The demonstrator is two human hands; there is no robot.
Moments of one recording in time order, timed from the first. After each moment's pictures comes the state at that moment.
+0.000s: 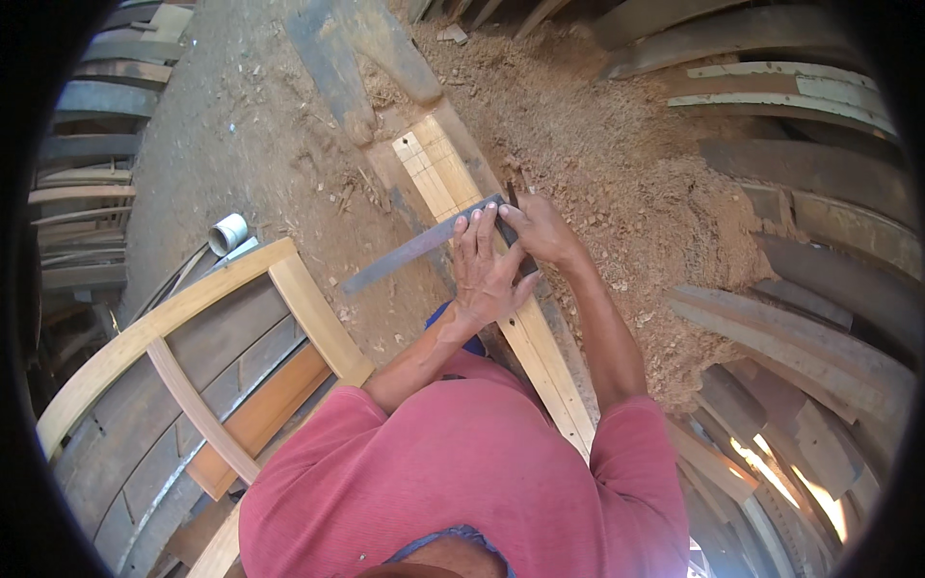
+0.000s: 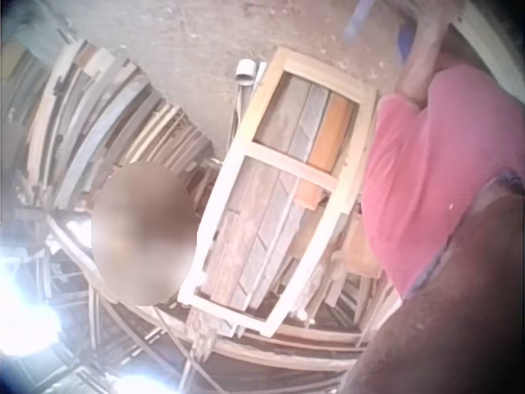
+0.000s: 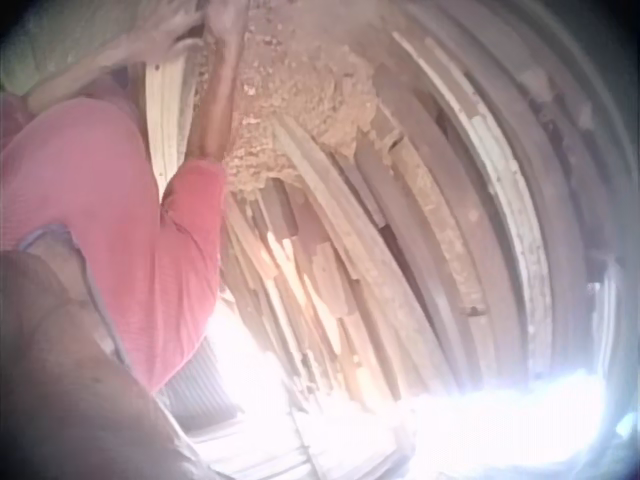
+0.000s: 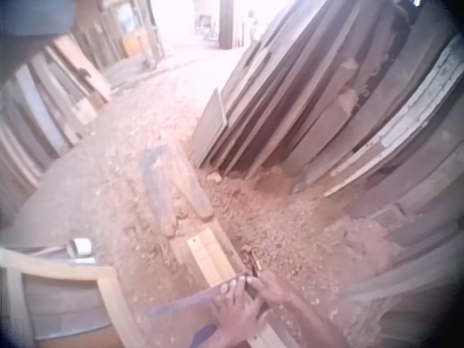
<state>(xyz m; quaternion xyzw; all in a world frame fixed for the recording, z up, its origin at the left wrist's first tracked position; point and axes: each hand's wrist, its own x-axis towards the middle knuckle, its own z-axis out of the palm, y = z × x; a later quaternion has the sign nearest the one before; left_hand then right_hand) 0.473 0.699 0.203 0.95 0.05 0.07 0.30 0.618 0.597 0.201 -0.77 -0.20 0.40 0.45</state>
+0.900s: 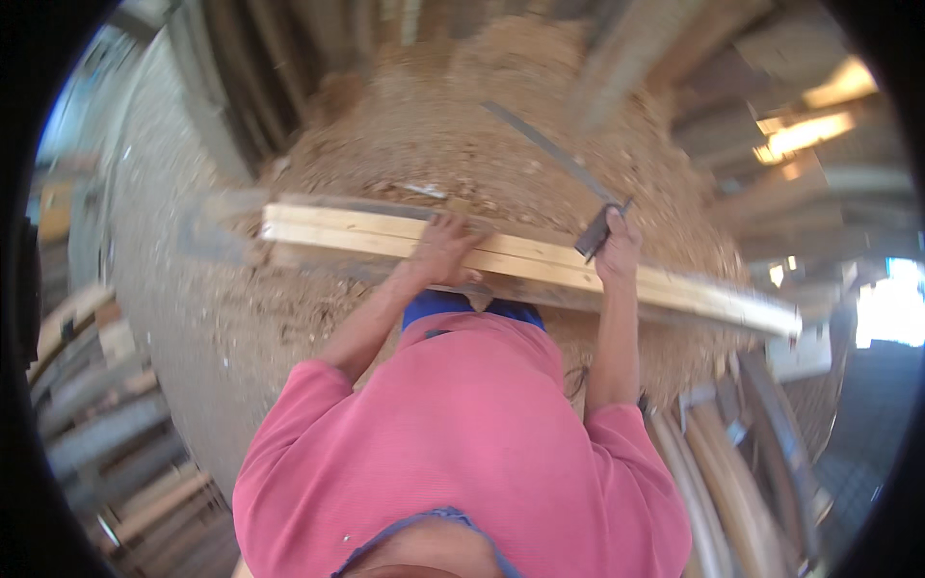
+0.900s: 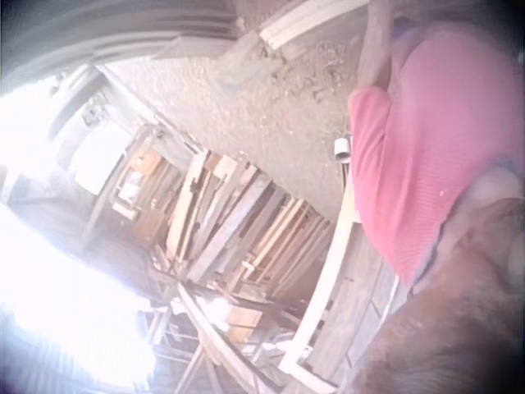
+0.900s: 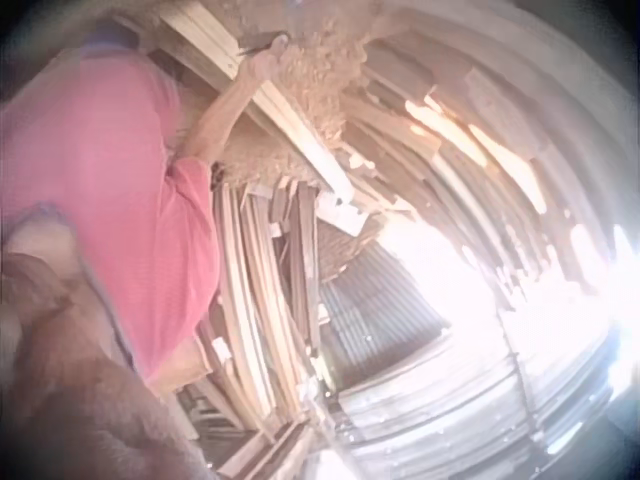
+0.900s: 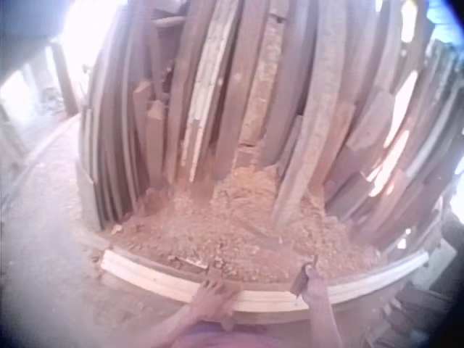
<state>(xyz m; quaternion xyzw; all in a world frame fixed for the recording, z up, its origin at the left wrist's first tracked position) 0.441 0.647 0.219 0.81 -0.54 -0.17 0.17 0.265 0.330 0.250 -0.43 0.40 -0.23 0.78</state>
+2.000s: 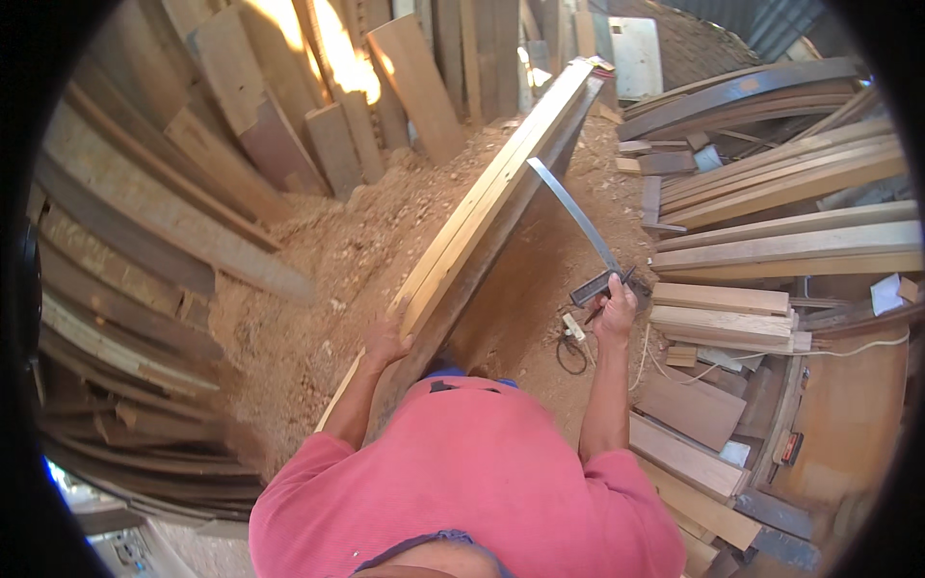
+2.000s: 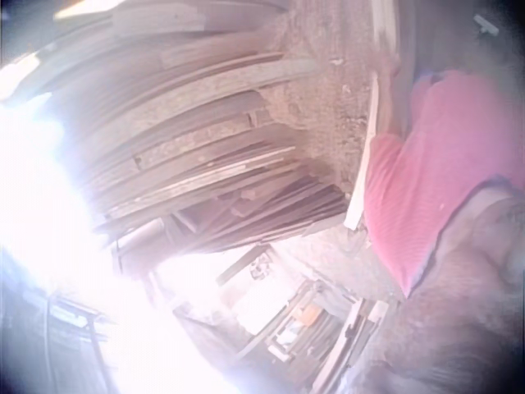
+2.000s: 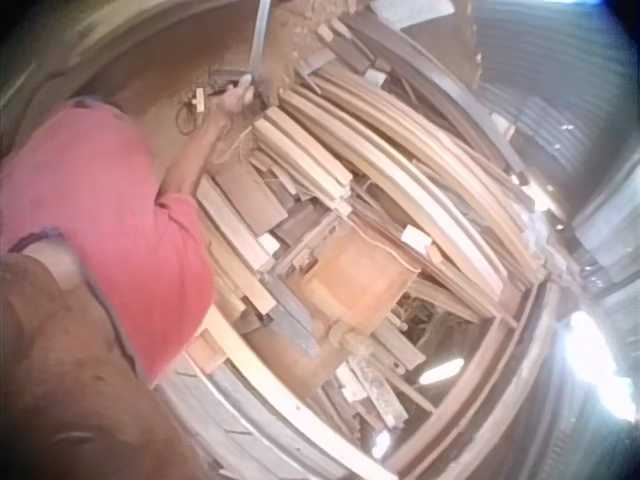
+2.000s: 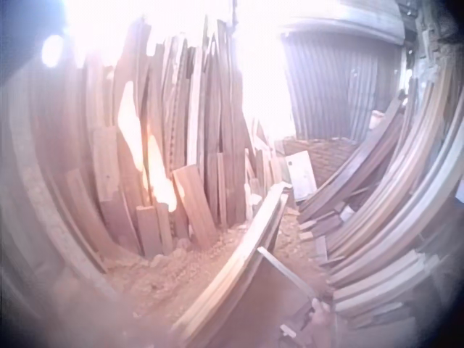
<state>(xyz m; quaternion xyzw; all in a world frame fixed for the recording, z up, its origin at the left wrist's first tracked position) 0.200 0.274 0.199 0.64 -0.75 -0.17 -0.03 -0.272 0.288 0.295 -0.18 0.49 -0.72 0.46</state>
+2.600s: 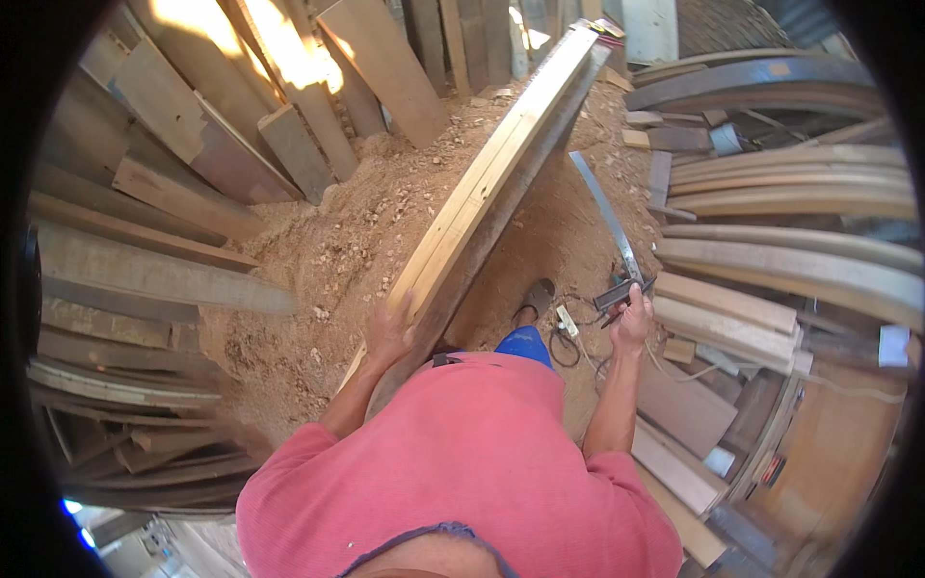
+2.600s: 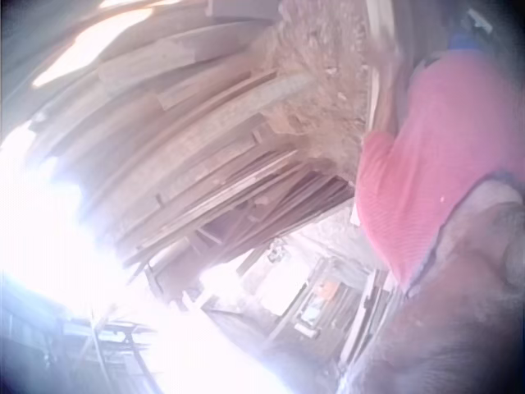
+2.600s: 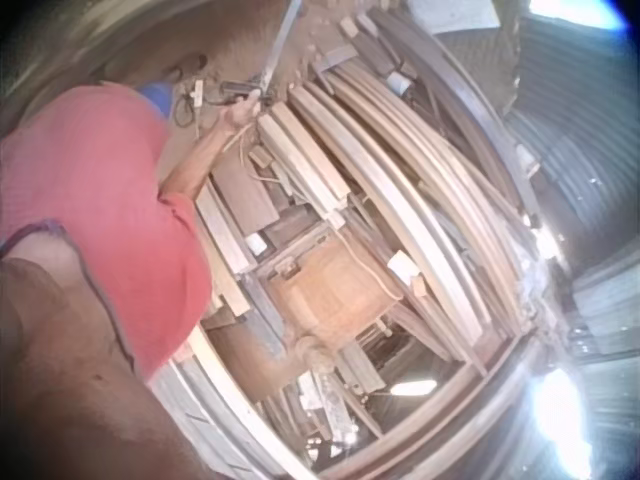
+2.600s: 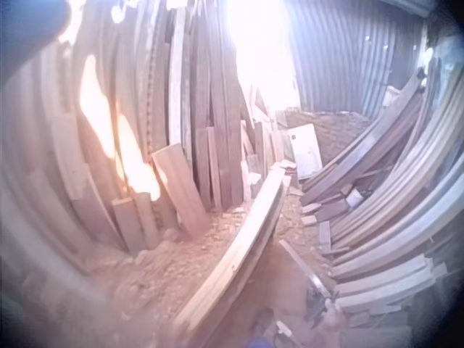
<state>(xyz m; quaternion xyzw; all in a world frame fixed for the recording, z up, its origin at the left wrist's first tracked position) 0.119 0.171 0.172 0.59 -0.79 -0.16 0.11 -0.393 0.197 0.247 -0.13 0.55 -0.69 0.46</state>
